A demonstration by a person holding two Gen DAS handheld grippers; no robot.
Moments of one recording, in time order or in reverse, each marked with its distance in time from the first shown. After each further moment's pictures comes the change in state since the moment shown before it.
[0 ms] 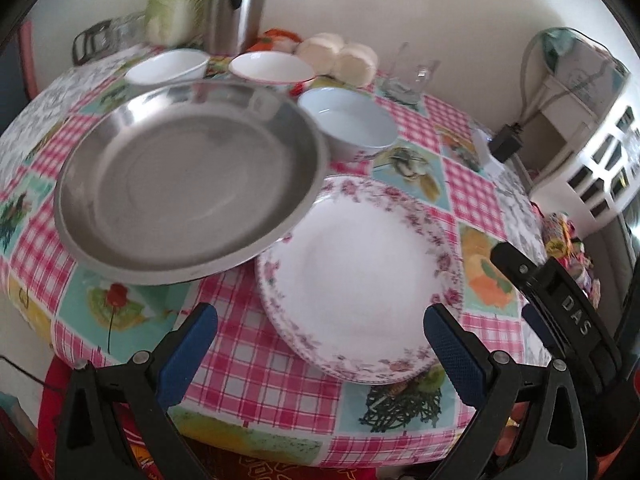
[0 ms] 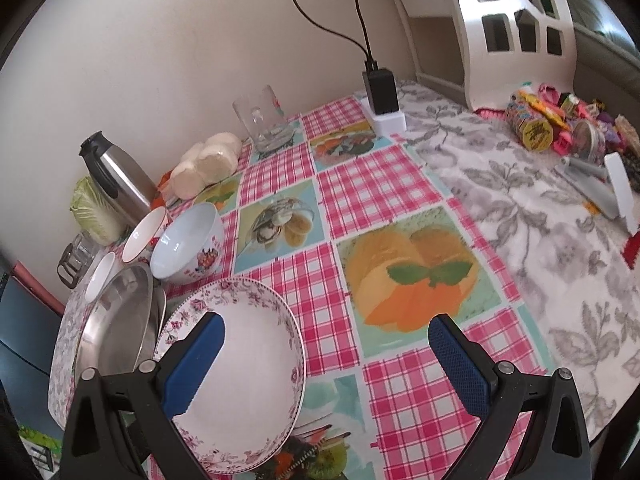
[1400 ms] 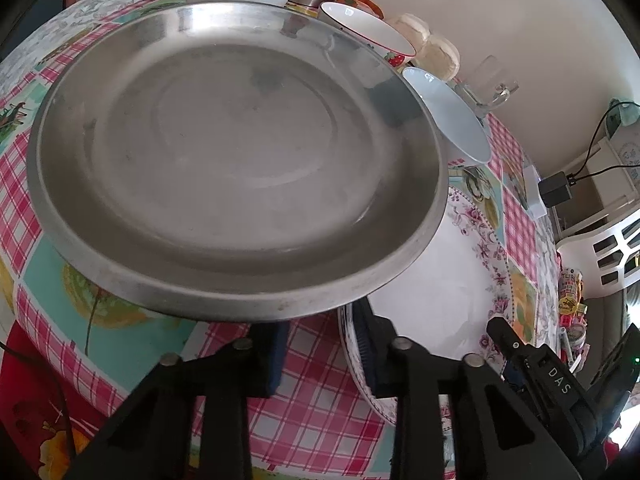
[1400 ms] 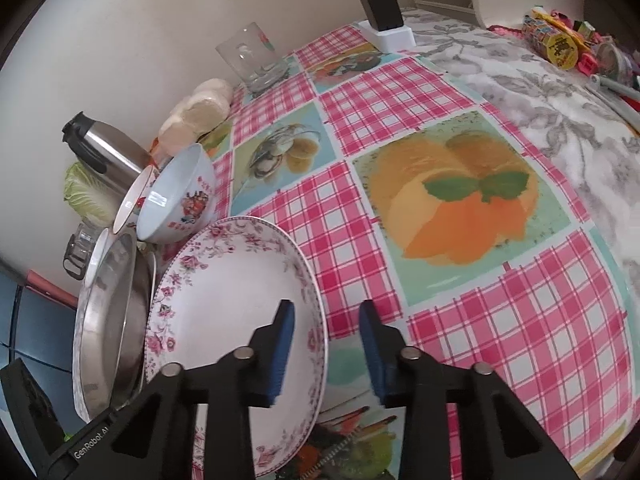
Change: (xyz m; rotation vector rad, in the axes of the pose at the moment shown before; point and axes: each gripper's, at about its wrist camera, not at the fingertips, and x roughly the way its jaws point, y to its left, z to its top) left arm 0.048 0.056 0.010 -0.238 0.089 -0.028; right arm 0.050 0.001 -0.026 0.102 0.186 0.053
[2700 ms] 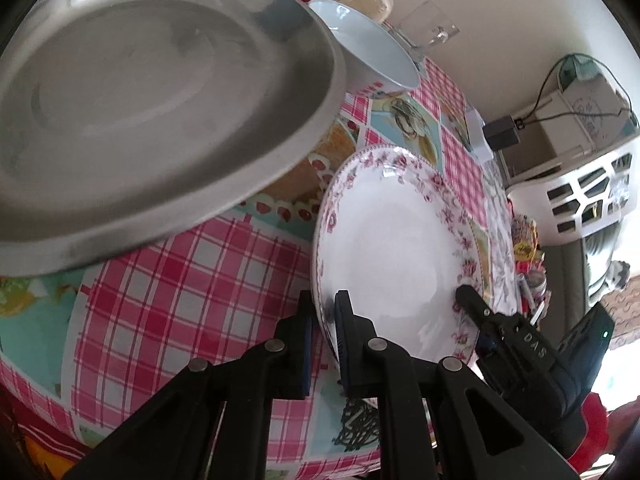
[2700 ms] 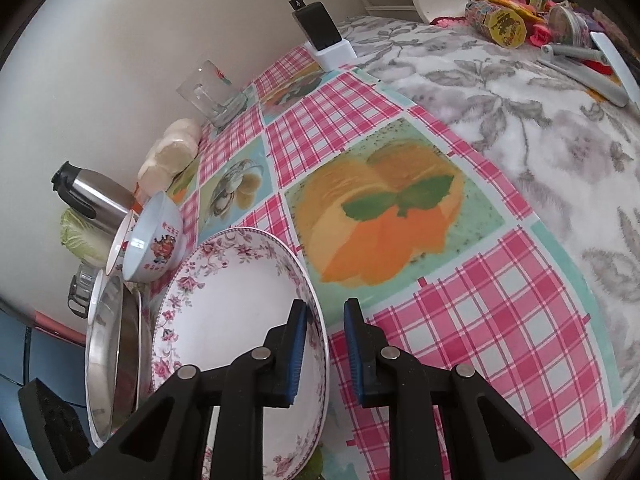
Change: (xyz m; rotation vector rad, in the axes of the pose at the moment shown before) left arm 0.034 -0.040 -0.011 0.092 0.153 -0.212; right arm -0.017 -0.050 0.007 0.122 -0.060 0.015
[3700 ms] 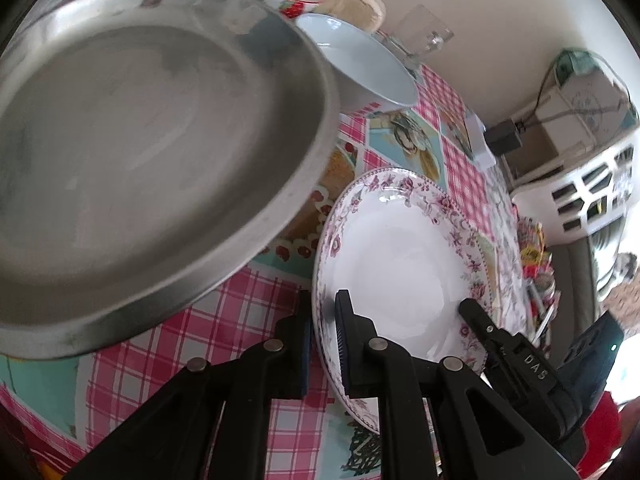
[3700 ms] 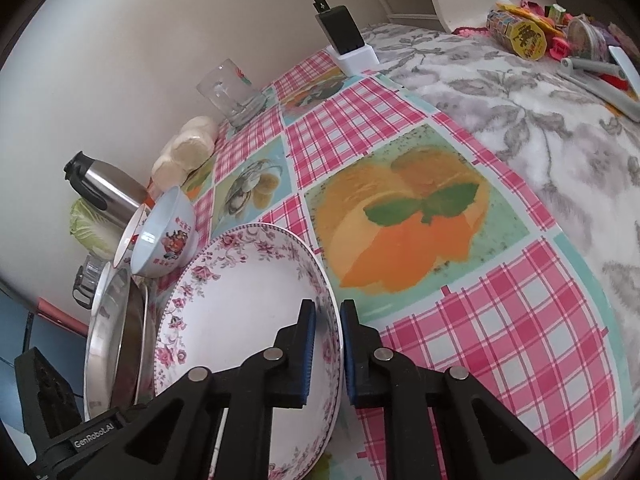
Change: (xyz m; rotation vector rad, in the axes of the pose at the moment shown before) left arm 0.003 -0.007 0.013 0.077 -0.038 0.041; right arm 0.005 0.009 -0.004 -0.053 -0.030 0.030
